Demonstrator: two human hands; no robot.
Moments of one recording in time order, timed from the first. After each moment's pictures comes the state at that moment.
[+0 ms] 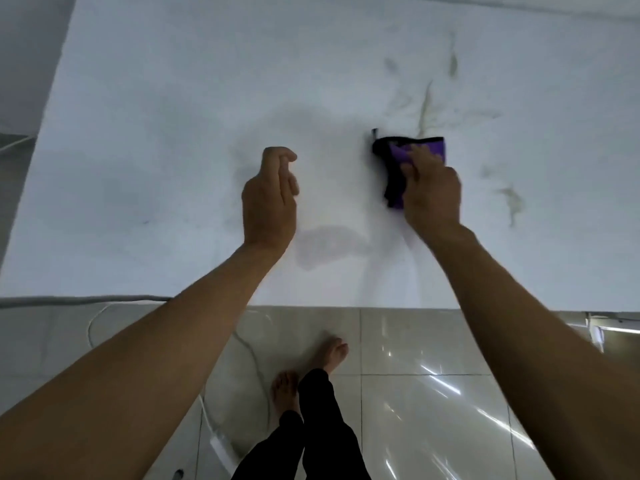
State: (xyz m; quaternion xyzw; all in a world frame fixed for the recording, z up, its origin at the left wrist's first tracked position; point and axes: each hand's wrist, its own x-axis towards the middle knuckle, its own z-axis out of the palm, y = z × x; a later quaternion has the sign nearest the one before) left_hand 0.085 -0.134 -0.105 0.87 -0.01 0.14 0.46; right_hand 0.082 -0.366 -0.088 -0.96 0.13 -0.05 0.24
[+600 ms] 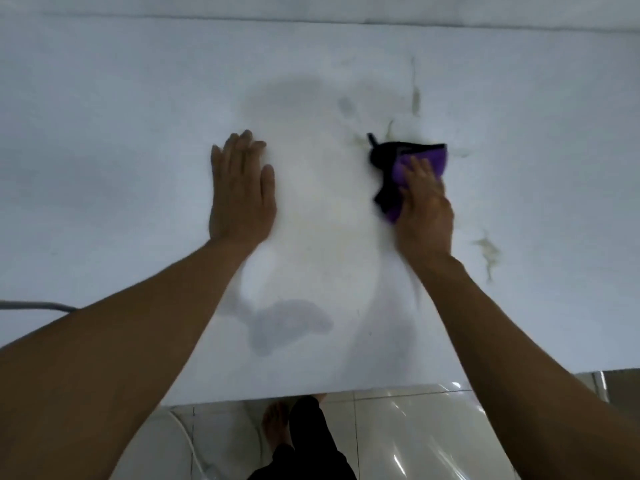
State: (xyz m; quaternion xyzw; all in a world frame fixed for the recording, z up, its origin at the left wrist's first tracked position) left_hand 0.213 -0.173 -0.144 0.96 -0.13 0.11 0.22; right_hand 0.141 -0.435 -0.126 -0.95 0.12 -0.12 0.25
